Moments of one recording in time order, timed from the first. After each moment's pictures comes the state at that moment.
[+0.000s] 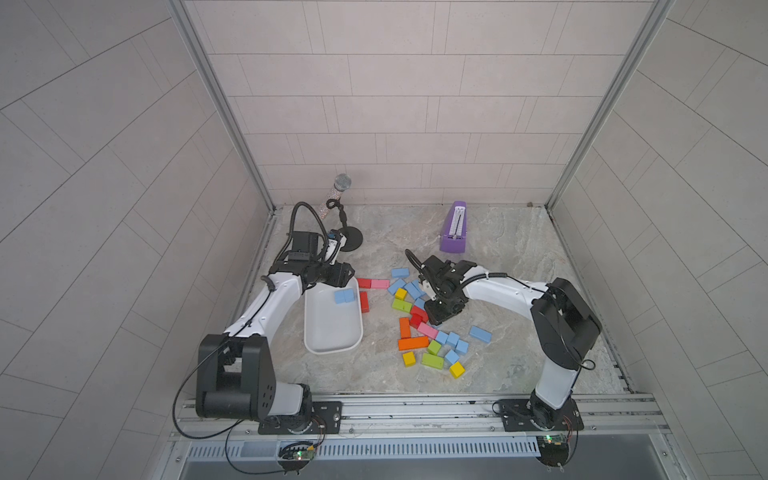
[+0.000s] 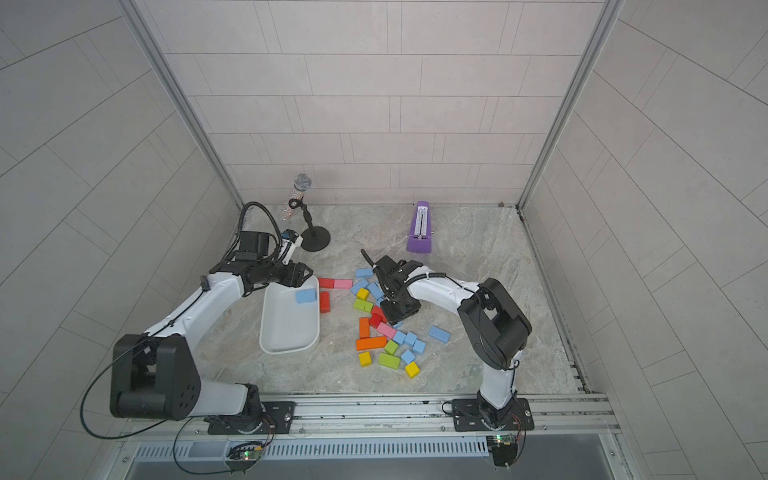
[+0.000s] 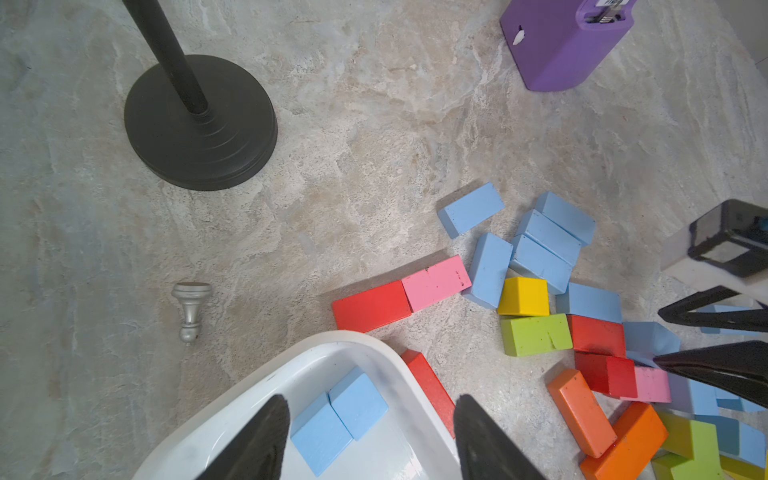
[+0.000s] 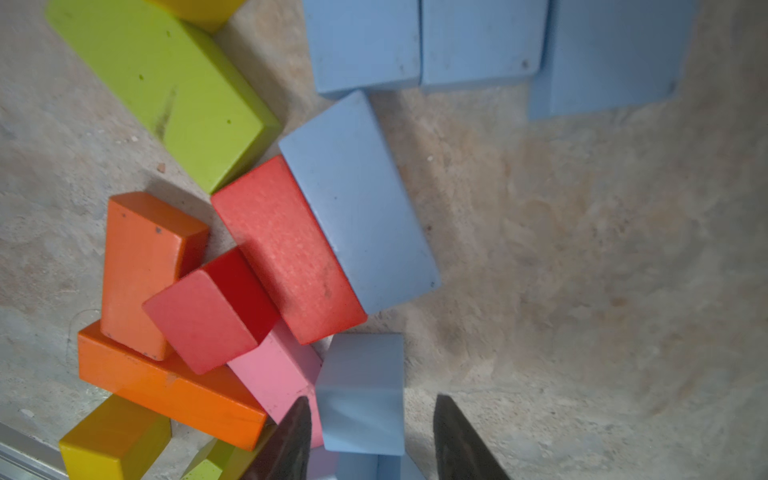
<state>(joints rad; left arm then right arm) -0.05 1.40 0.97 -0.50 0.41 0.18 0.68 1.80 1.23 -0.85 -0.09 0.22</state>
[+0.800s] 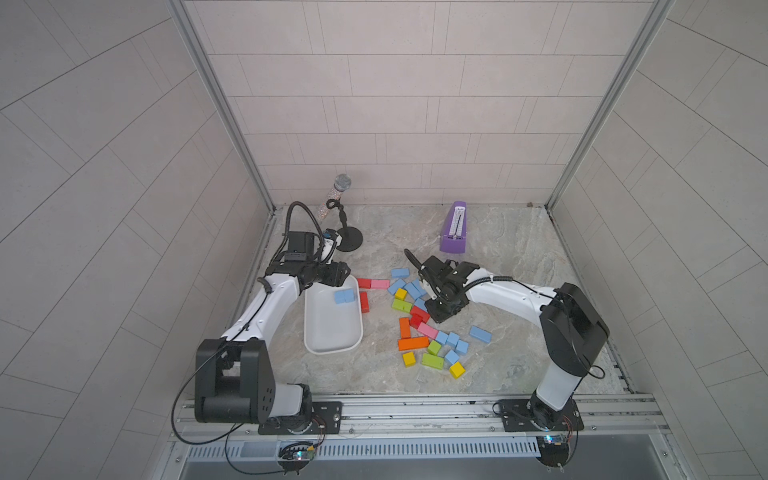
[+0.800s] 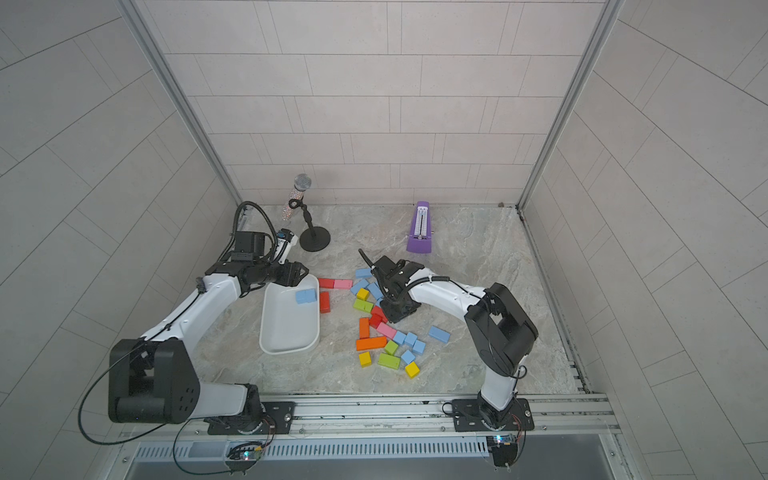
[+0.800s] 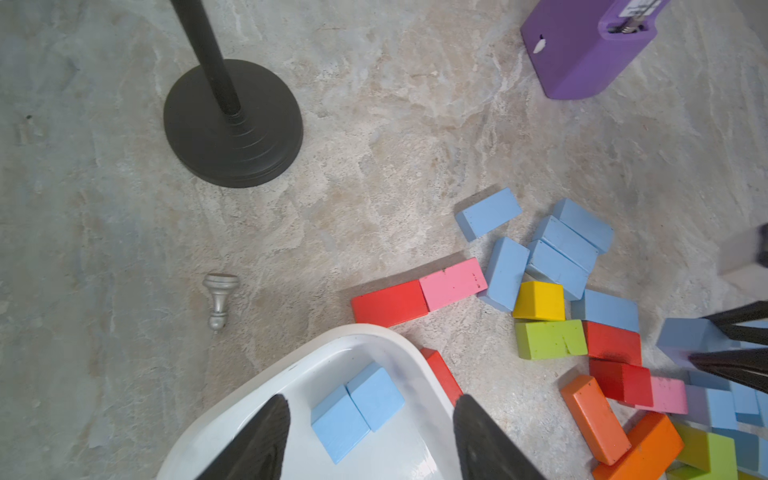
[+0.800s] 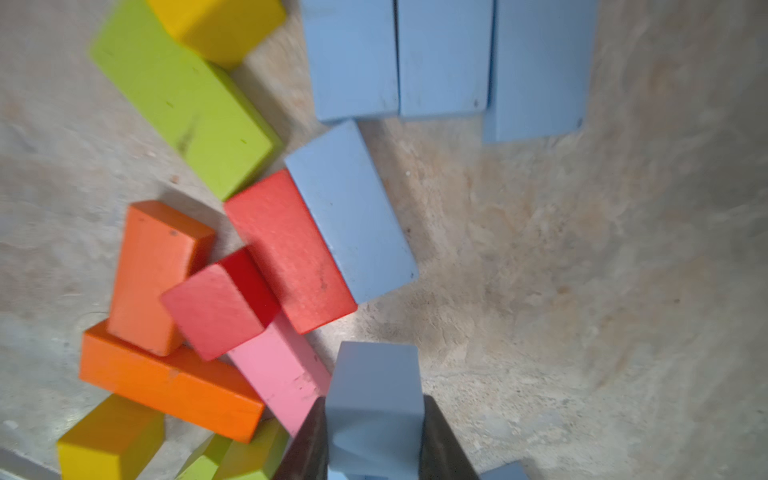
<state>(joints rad) -0.01 1.38 0.97 -0.51 0.37 0.17 0.72 1.73 1.26 -0.86 0.00 0.22</state>
